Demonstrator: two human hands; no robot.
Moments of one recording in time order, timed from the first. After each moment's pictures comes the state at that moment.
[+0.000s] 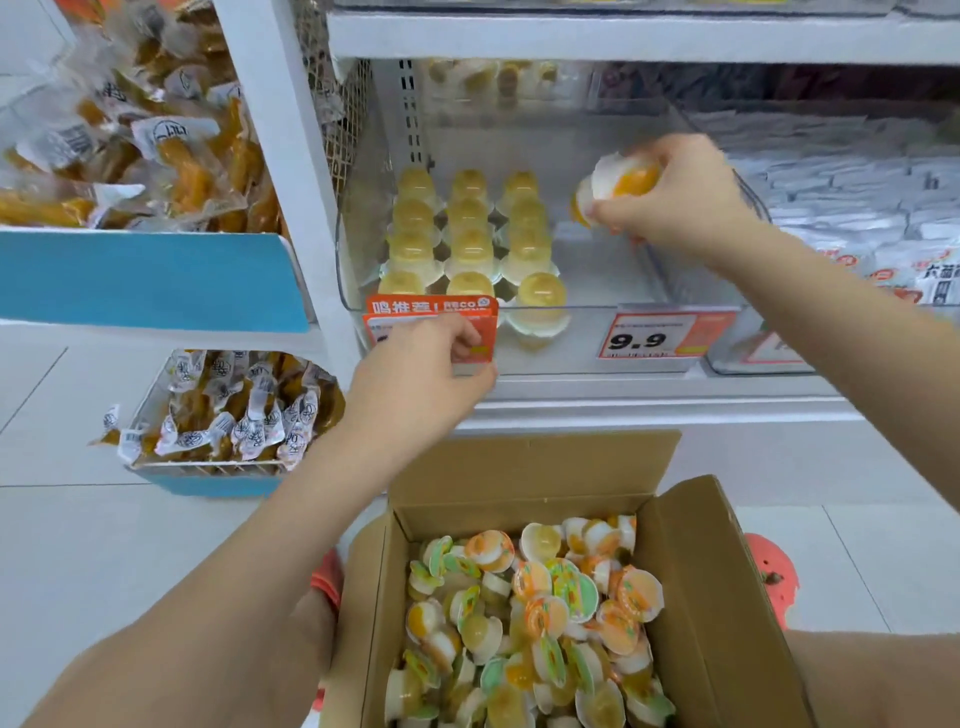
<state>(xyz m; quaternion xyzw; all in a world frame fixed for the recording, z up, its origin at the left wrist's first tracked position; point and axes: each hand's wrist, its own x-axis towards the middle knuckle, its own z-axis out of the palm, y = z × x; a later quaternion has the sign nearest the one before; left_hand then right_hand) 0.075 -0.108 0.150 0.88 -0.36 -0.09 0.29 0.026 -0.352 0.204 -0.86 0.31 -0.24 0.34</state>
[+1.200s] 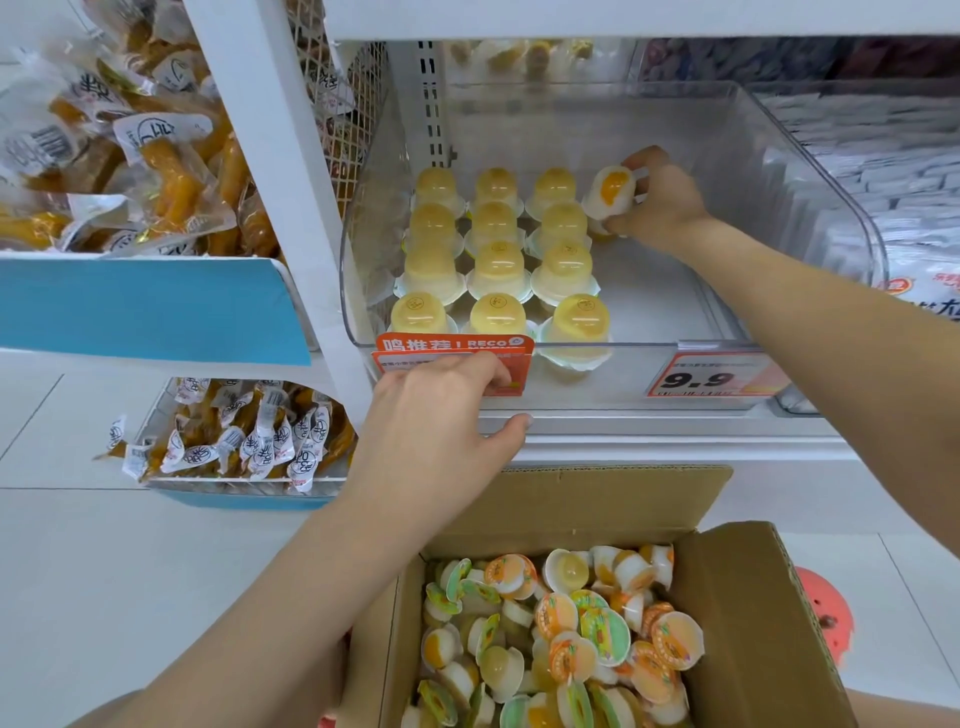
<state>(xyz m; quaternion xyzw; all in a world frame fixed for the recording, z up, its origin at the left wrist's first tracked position) 0.079 -0.109 0.147 0.88 -0.41 -0.01 0.25 0.127 -0.440 0.124 -0.88 0.30 -0.19 0.31</state>
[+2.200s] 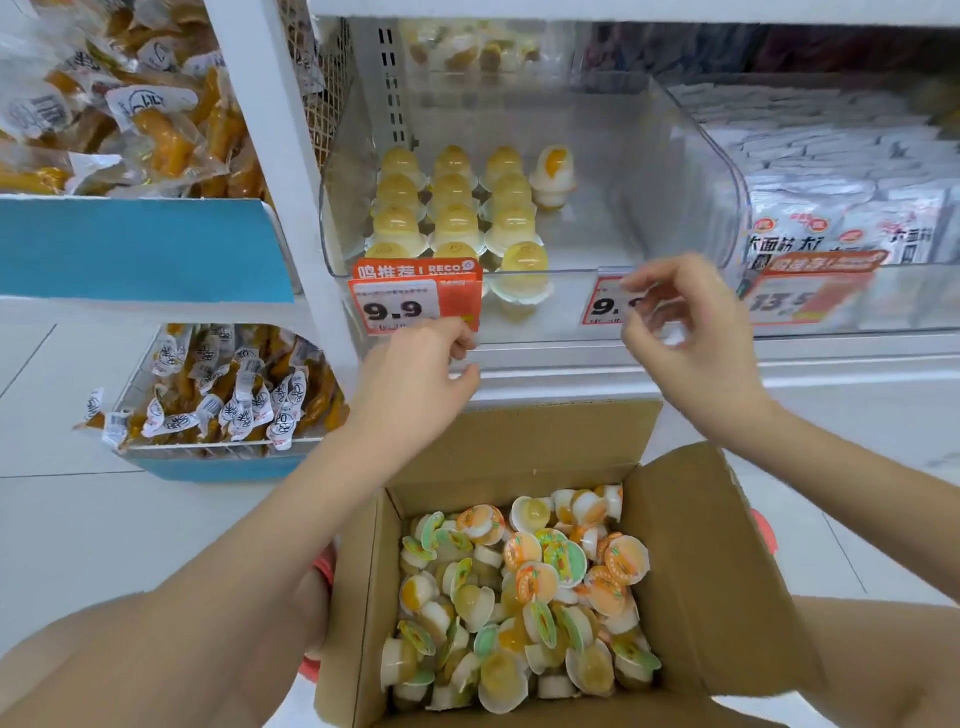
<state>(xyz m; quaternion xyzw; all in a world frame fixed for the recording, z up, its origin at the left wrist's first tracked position) 0.061 -0.103 0.117 0.87 -0.41 -0.03 0.28 -0.085 -0.286 0.128 -0.87 0.14 -0.37 0.31</state>
